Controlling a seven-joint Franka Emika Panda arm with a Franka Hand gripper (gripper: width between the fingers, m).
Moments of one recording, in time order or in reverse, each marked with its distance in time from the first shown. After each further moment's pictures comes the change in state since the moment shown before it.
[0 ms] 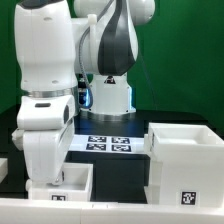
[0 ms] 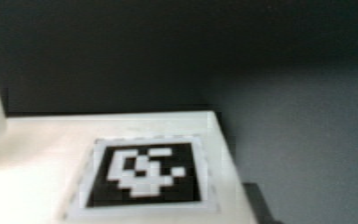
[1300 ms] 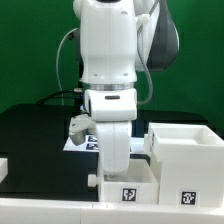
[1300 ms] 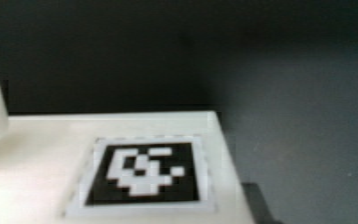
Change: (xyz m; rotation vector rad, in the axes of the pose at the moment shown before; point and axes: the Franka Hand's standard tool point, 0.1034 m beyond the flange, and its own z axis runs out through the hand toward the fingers) arm 0.089 -0.001 -0.001 -0.025 -0.016 -0.087
